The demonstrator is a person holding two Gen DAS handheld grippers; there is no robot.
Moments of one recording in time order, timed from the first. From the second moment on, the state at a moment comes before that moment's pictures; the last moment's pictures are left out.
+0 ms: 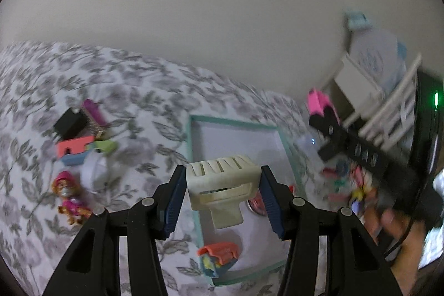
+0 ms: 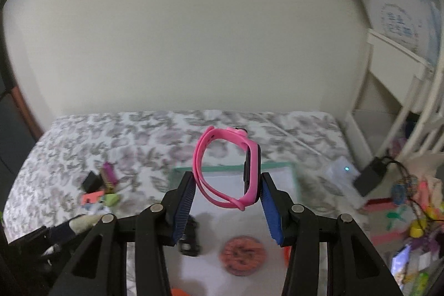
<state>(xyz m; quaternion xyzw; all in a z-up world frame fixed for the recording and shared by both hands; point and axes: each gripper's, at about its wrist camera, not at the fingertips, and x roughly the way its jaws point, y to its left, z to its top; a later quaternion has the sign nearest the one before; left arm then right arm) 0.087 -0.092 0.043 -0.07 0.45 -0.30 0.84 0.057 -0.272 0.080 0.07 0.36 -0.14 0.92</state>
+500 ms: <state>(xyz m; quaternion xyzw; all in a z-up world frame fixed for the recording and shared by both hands) 0.069 -0.153 -0.020 0.03 0.49 -0.32 0.81 0.064 -0.317 0.007 0.09 0.46 -0.16 0.87</state>
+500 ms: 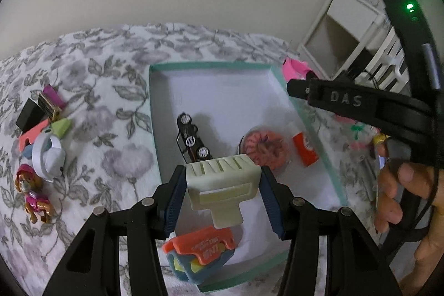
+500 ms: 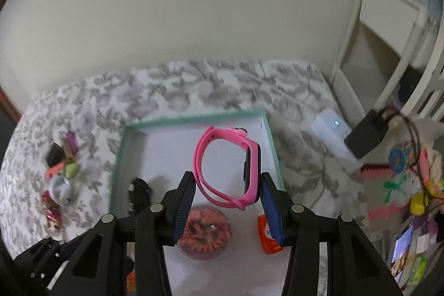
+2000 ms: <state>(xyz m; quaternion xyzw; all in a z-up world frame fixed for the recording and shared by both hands) 0.106 -0.107 -0.013 -0.04 0.50 -0.24 0.83 0.068 -0.313 -0.008 0.08 0.48 -0.16 0.86</state>
